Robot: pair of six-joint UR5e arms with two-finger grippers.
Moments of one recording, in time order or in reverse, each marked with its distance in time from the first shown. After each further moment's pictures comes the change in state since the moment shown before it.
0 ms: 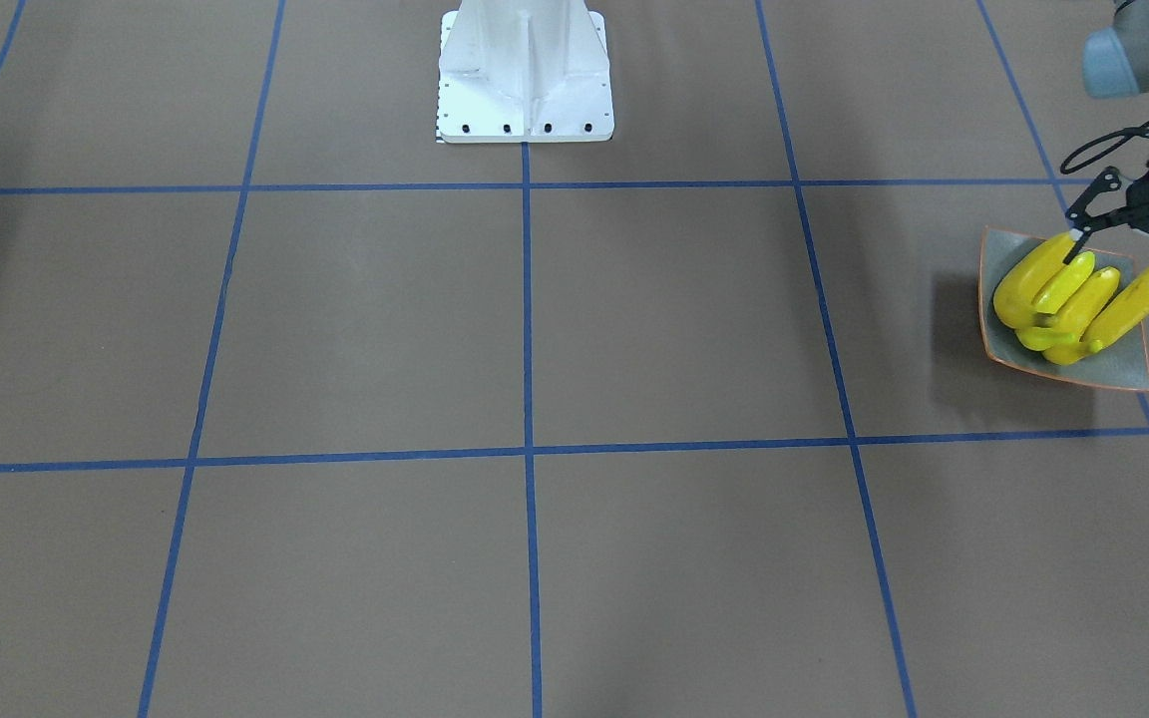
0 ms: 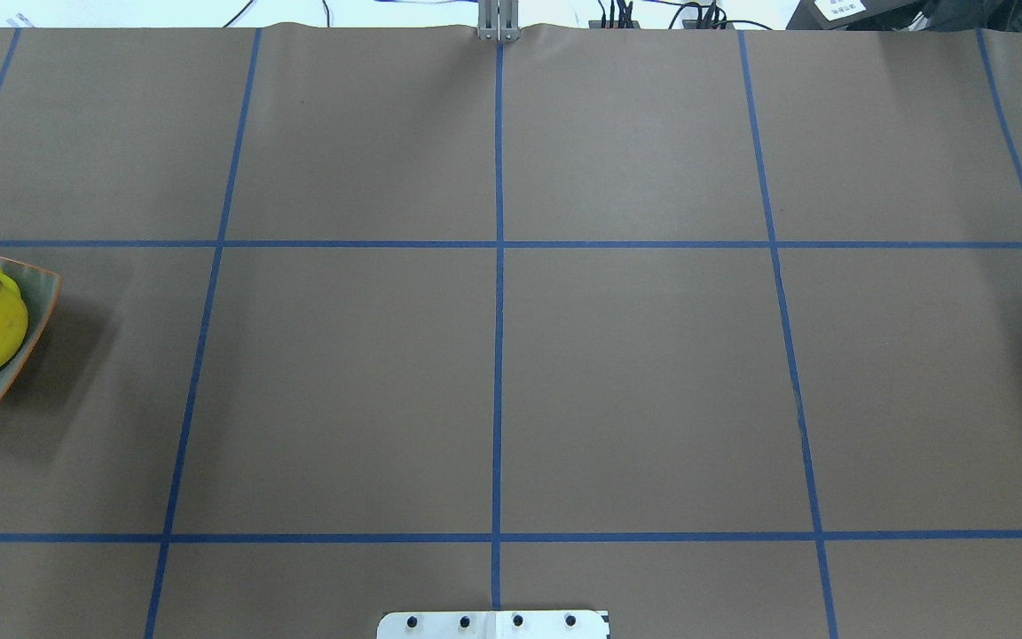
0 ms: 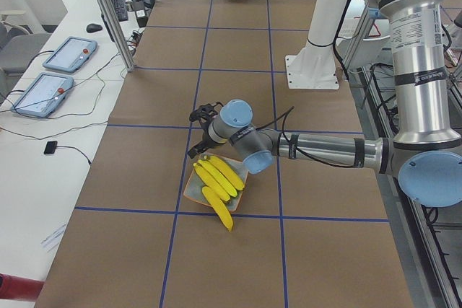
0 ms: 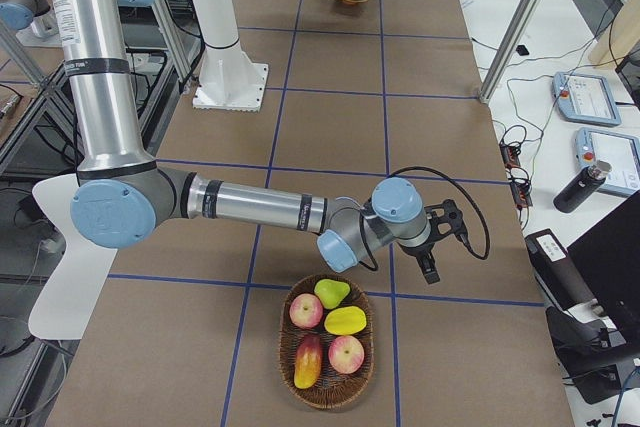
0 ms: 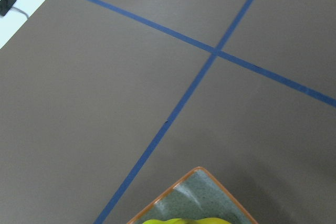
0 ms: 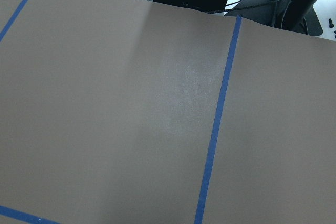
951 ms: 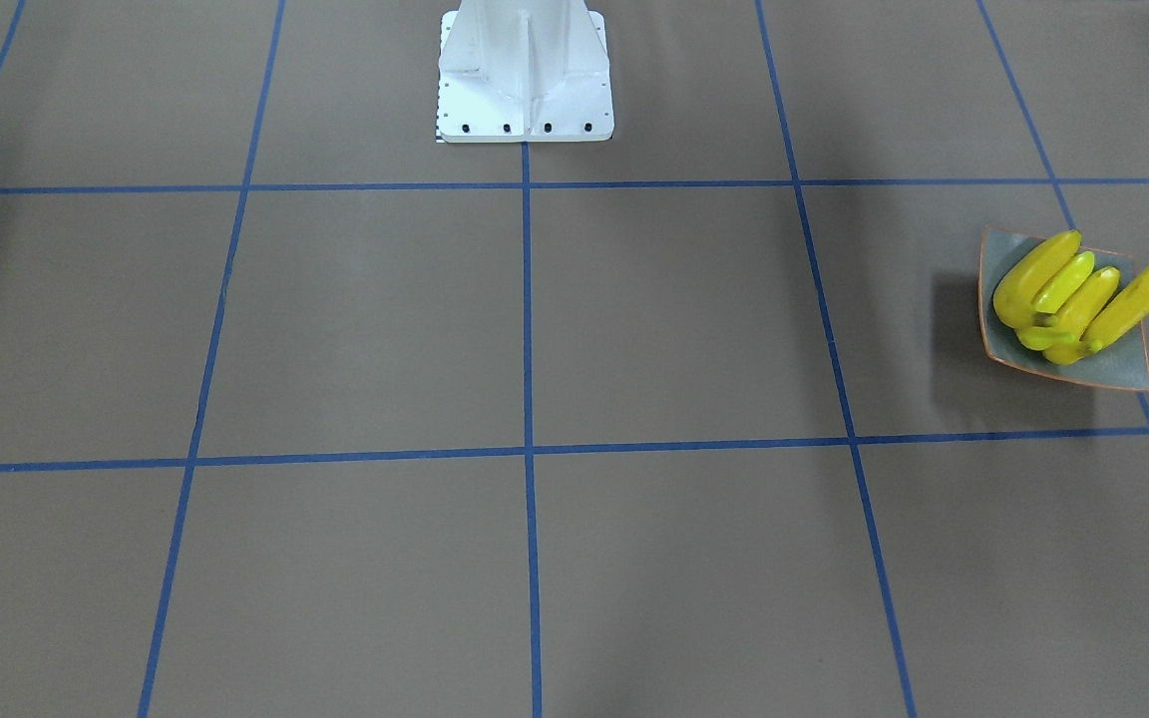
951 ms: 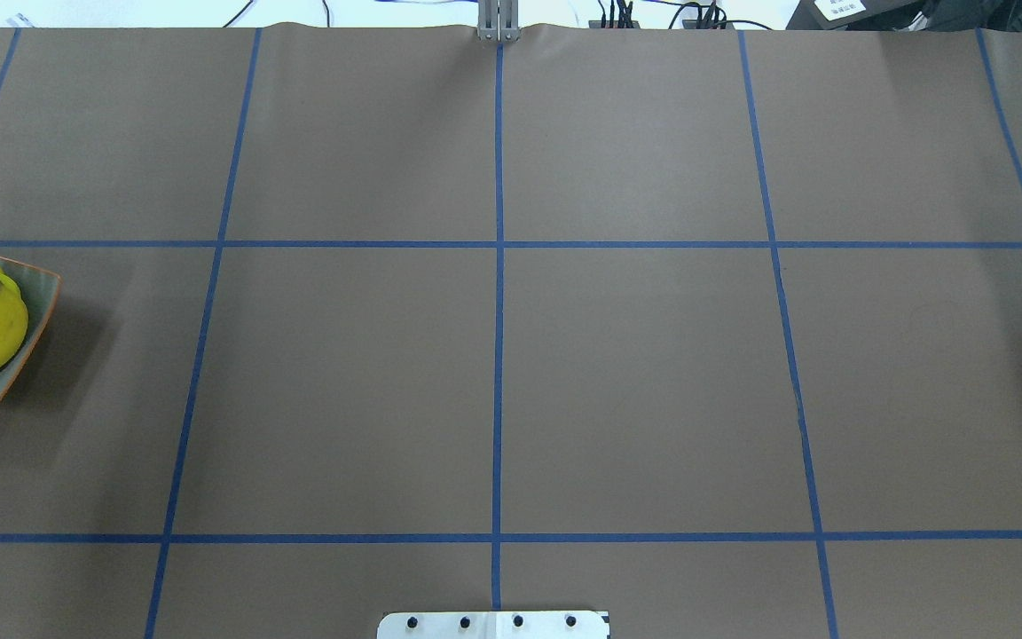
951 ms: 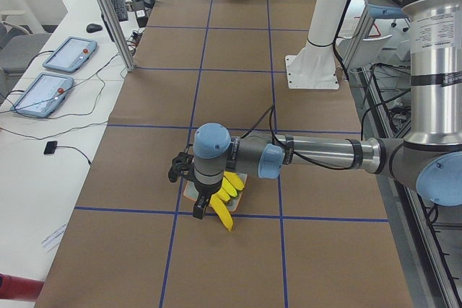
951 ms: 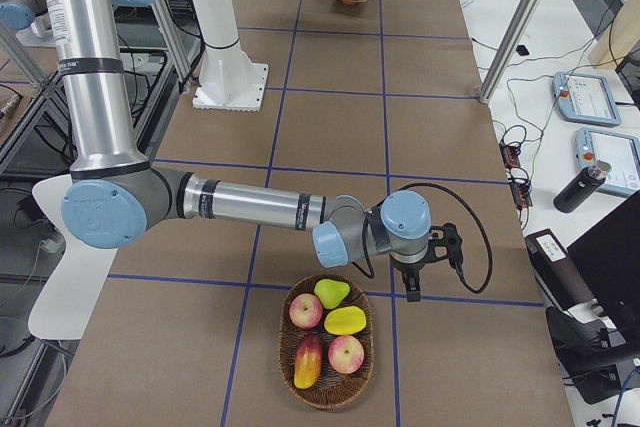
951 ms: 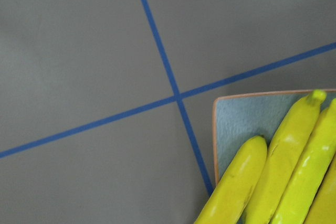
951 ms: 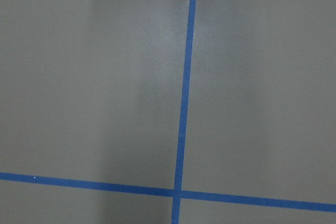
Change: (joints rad) left arm -0.270 -0.036 0.062 0.726 -0.043 0.235; right arm 0.028 -0.007 0.035 -0.352 0.027 -0.146
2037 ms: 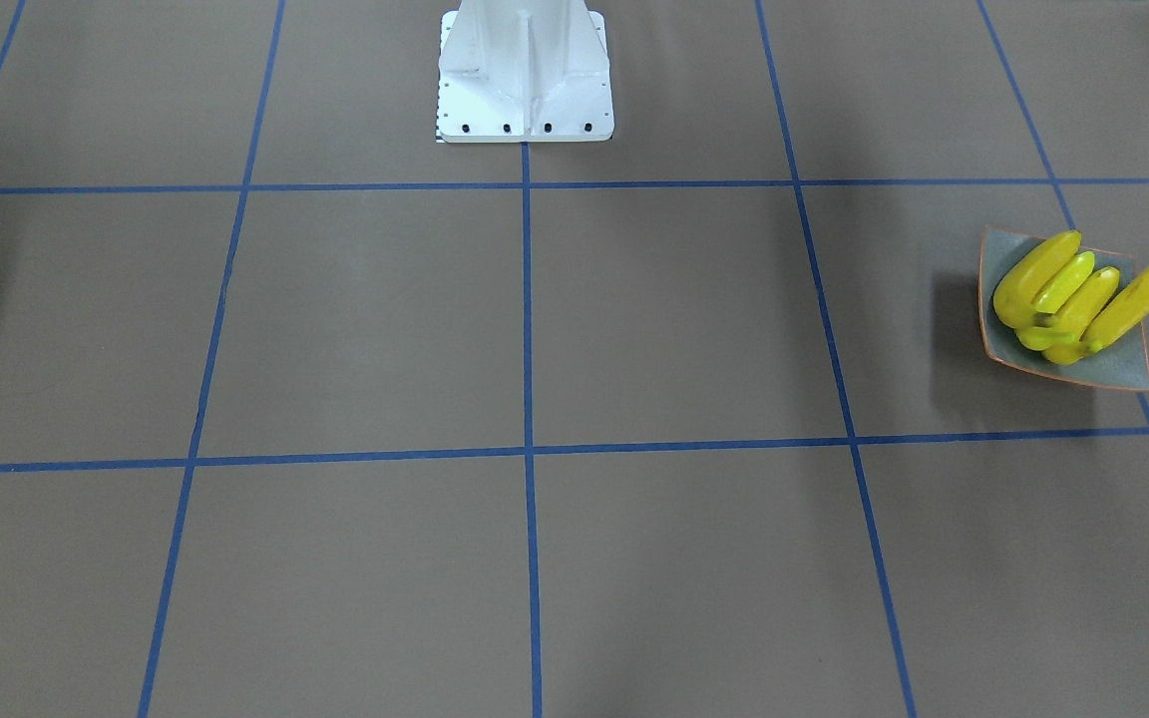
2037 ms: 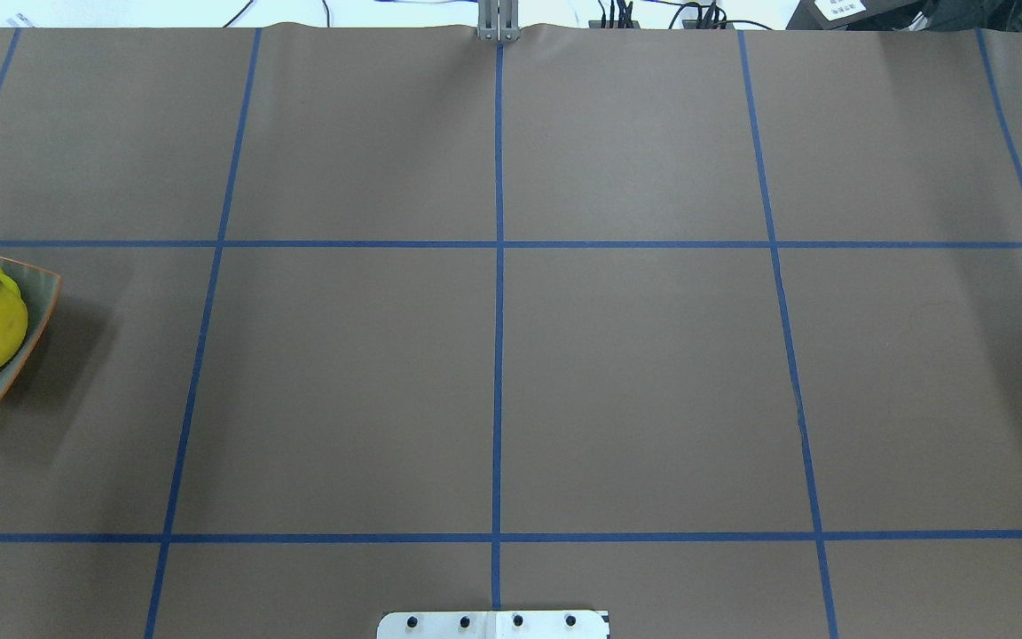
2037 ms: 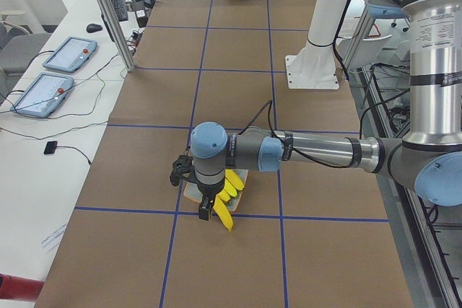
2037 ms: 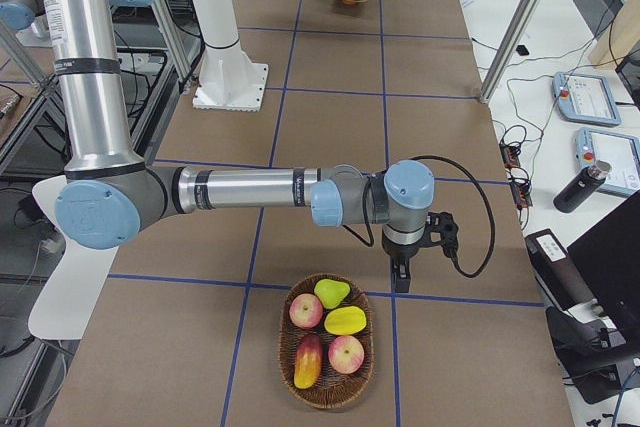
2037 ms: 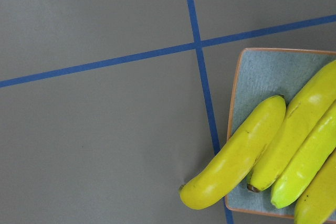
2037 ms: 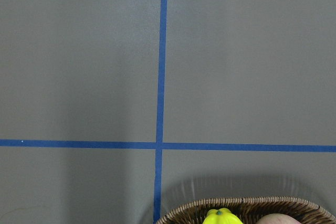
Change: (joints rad) left arm -0.004 -0.003 -0.038 0.059 0.001 0.006; right arm 0.004 -0.017 0.186 -0.289 -0.090 -0.035
